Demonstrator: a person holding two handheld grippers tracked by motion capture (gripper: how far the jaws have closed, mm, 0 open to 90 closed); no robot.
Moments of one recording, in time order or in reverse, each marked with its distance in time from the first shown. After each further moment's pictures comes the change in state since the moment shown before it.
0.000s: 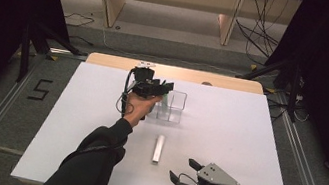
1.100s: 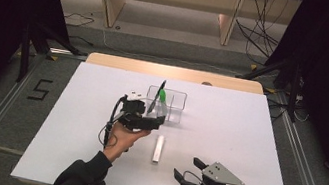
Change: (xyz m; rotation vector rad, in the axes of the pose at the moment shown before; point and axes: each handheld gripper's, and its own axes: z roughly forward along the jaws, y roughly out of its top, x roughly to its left) left arm -0.015 -0.074 -0.055 0.123 -0.001 0.108; right arm -0.009 0.000 -0.004 -0.013 -0.032 0.021
